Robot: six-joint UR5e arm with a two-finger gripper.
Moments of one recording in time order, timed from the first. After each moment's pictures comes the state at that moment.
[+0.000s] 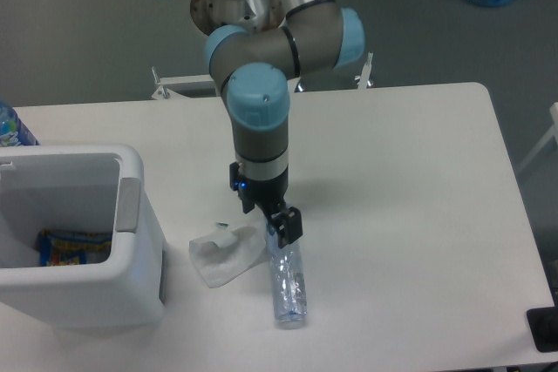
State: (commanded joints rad) arm 2.31 -1.93 -1.77 -0.84 1.49 1.20
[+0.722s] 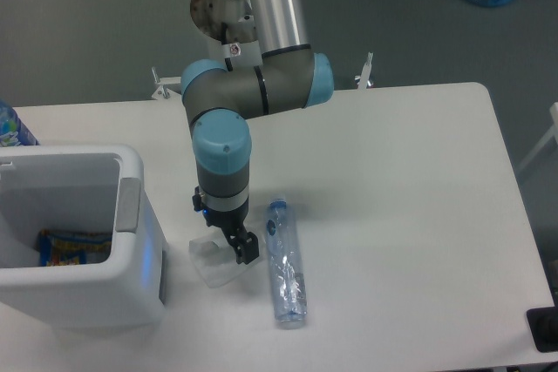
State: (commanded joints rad) arm 2.22 -2.01 -1.77 -0.84 1.49 1.11
